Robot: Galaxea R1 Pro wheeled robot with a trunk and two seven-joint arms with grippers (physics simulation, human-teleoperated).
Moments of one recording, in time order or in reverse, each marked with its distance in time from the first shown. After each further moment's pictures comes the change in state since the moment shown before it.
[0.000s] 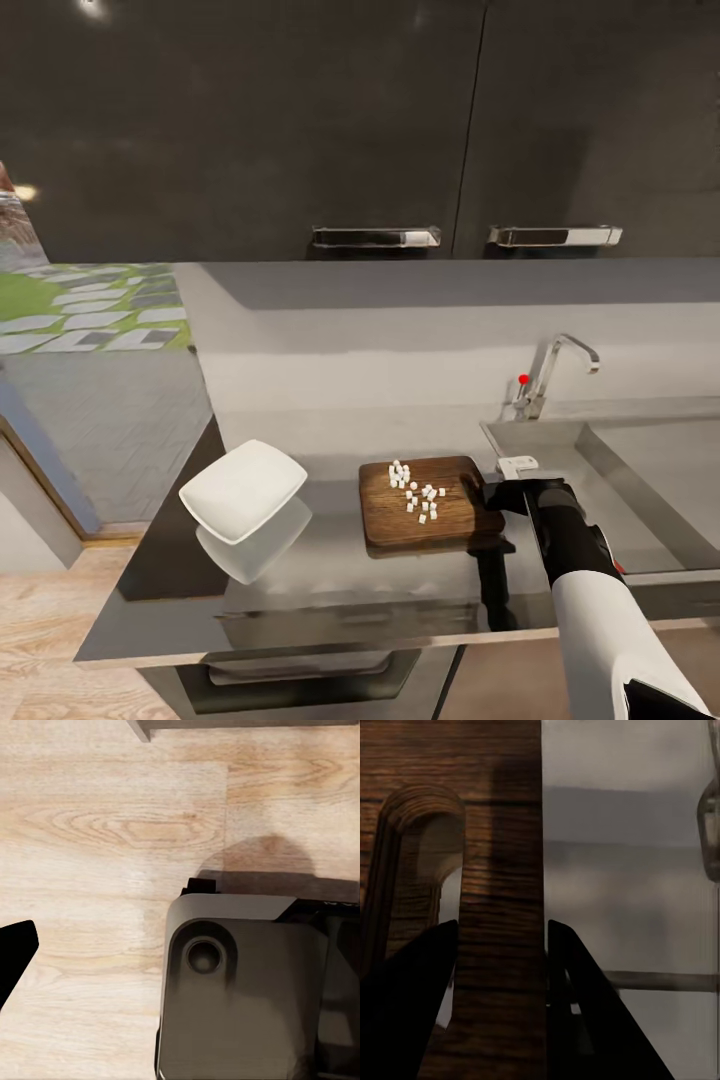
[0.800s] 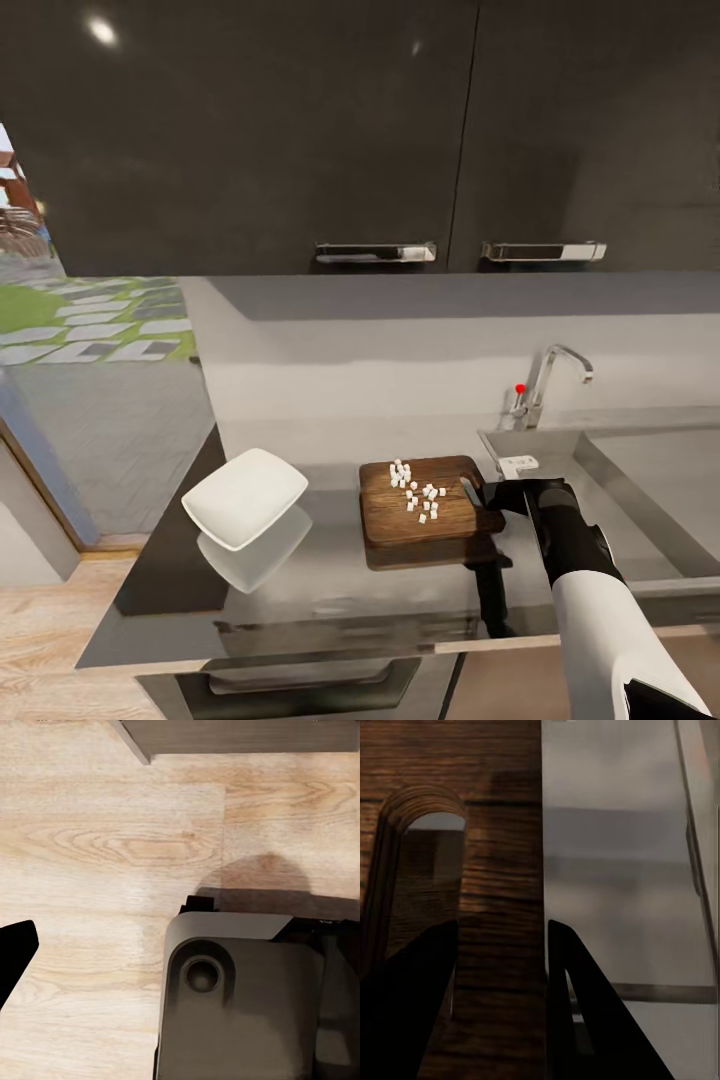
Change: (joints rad) left arm 0.000 0.000 0.001 -0.002 -0.002 -0.003 0.000; right arm 0.000 0.000 0.000 -0.002 0.000 0.000 0.000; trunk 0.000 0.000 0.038
